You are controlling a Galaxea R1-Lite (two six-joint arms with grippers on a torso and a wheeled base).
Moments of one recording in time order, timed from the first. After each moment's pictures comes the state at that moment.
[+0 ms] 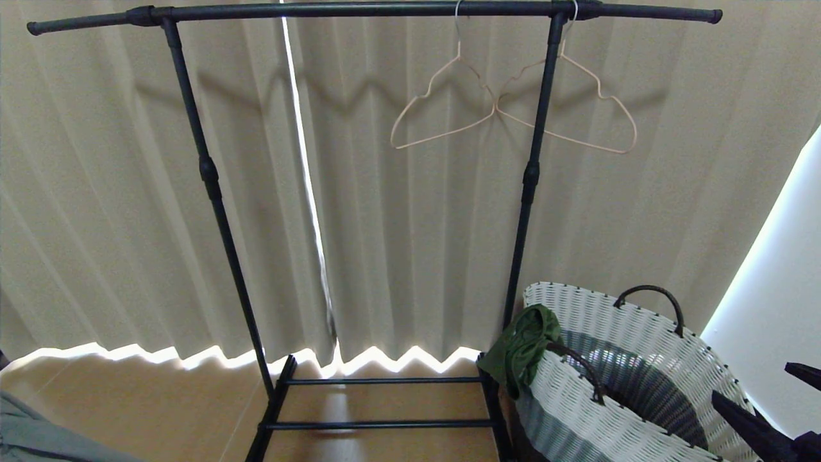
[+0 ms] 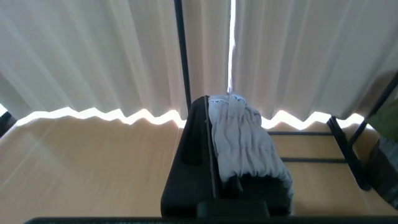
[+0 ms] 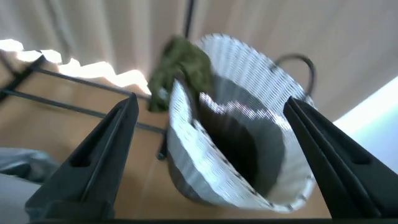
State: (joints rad) left arm 0.02 0.55 -0.36 -0.03 0.08 0.09; right arm -0.08 0.94 -0.08 -0.53 0.18 -0.20
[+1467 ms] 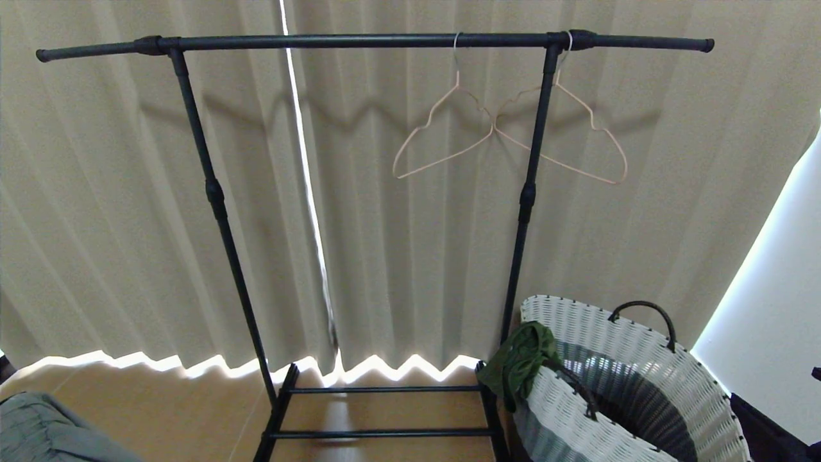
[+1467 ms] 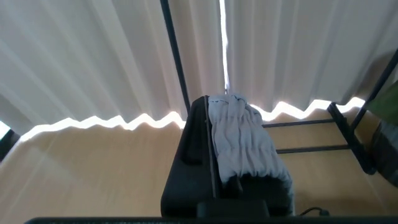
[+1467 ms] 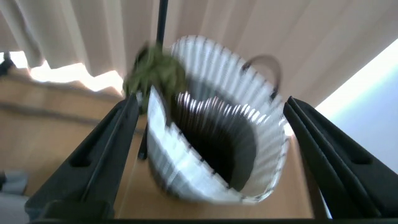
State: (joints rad) left arm 0.01 0.62 -0.22 -0.20 0.04 0.17; right arm -0.10 0.88 -0.06 -0.52 0.12 -0.22
